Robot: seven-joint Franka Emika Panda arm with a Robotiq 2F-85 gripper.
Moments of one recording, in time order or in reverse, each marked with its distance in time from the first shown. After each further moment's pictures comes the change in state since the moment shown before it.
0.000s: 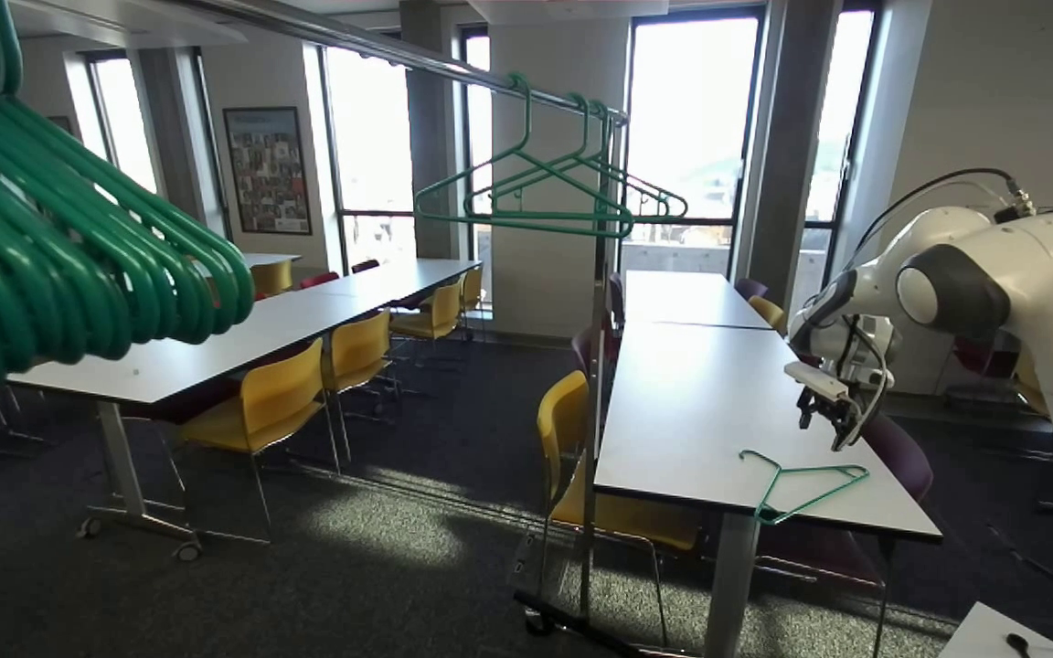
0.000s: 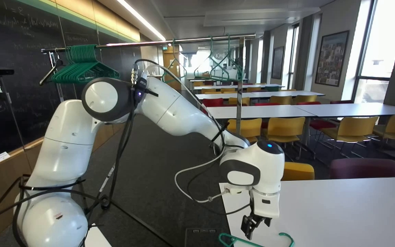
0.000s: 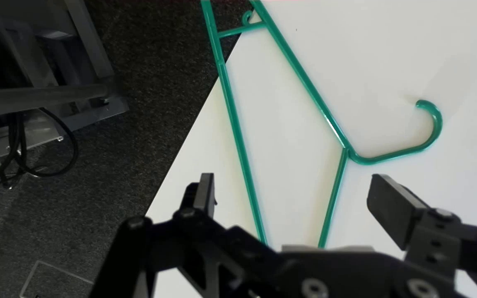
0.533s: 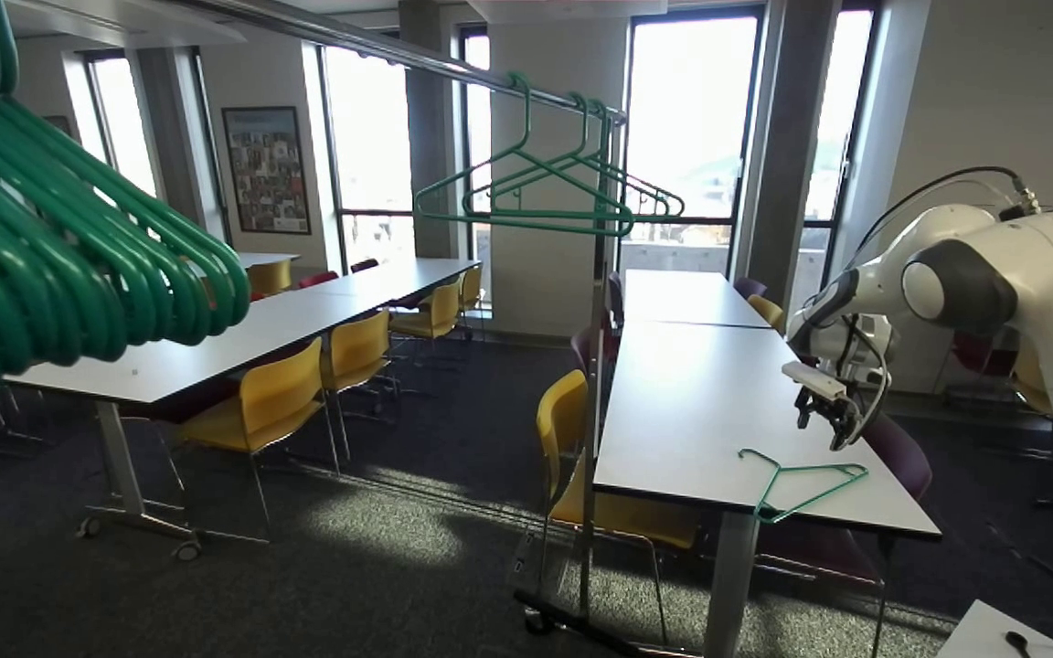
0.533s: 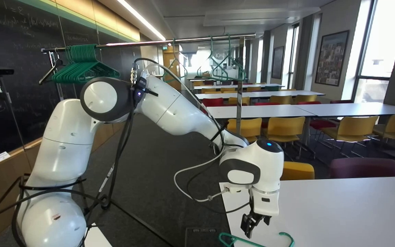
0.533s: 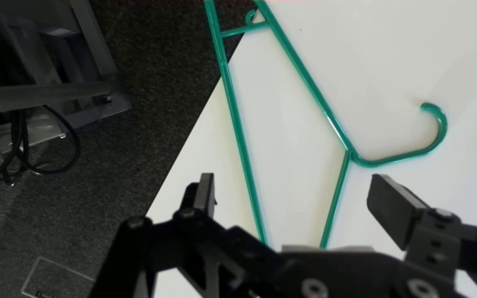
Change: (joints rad) arm -0.047 -0.017 0.059 0.001 -0.046 0.011 0.024
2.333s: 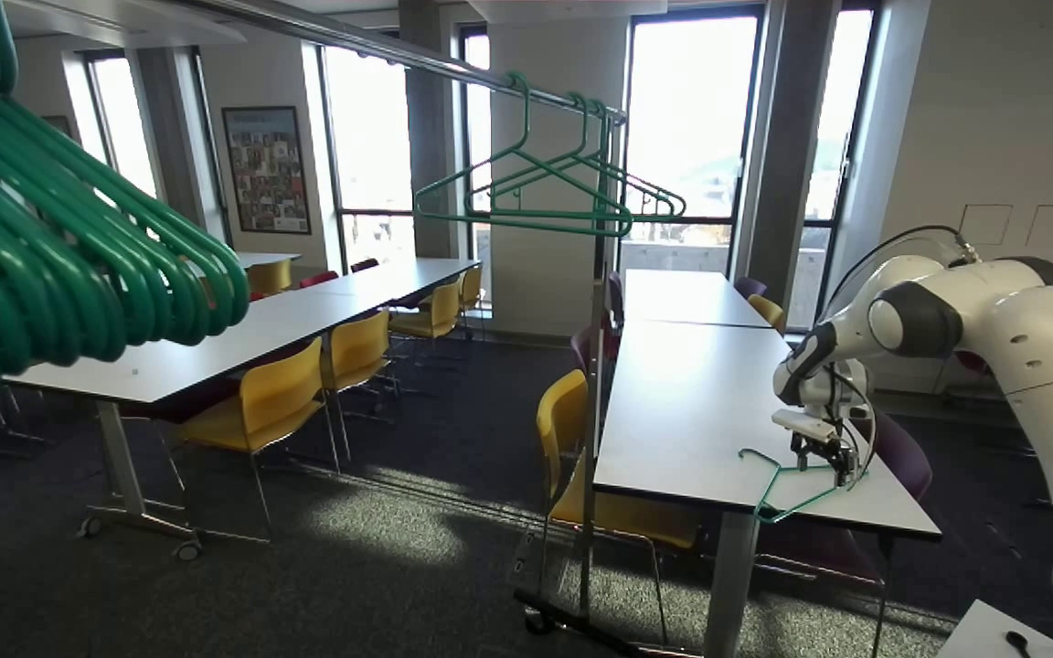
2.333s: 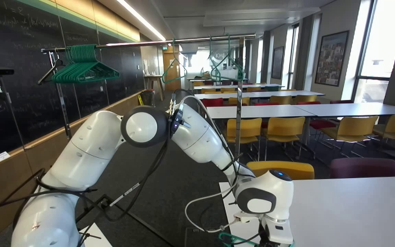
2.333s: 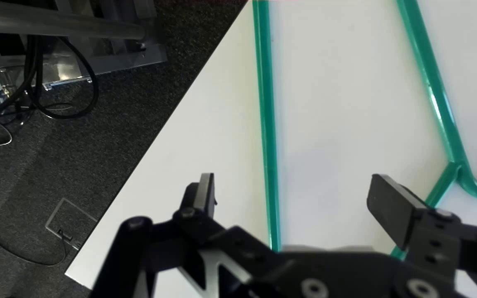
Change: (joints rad) arm -0.345 0.262 0.350 0.199 -0.265 0.041 0.073
